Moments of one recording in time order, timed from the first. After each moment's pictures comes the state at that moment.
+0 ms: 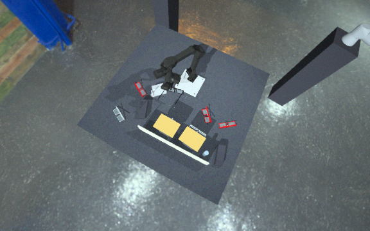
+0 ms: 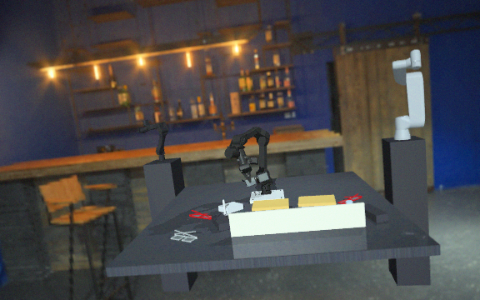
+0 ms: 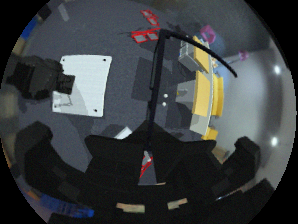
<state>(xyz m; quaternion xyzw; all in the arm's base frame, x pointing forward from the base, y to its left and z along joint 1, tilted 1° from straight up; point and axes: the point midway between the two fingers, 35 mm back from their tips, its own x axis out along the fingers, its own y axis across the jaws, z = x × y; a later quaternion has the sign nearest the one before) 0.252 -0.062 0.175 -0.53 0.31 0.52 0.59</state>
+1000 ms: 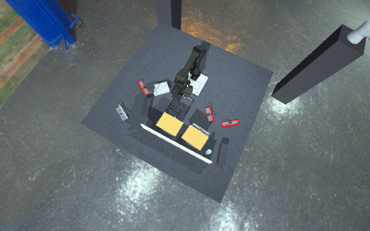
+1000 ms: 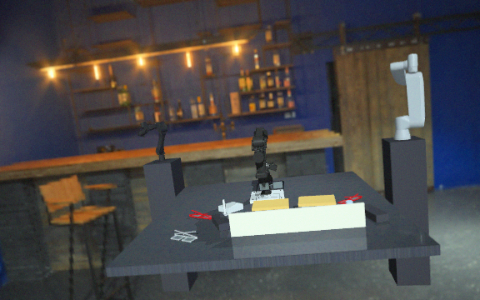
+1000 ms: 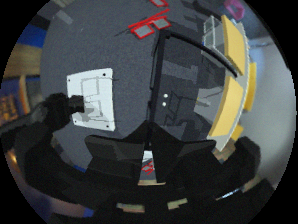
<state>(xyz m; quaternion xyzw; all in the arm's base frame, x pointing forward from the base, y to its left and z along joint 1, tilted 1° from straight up) 0.261 0.021 0.148 -0.51 0.47 0.52 0.51</state>
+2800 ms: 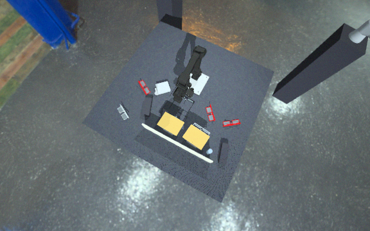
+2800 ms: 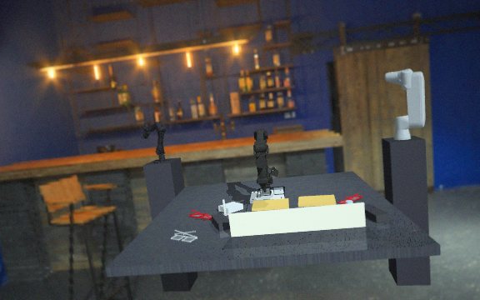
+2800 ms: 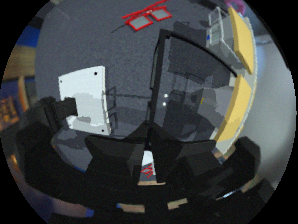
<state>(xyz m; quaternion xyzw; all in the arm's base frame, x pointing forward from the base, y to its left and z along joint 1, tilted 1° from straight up) 0.267 0.025 0.120 -0.51 0.47 0.51 0.51</state>
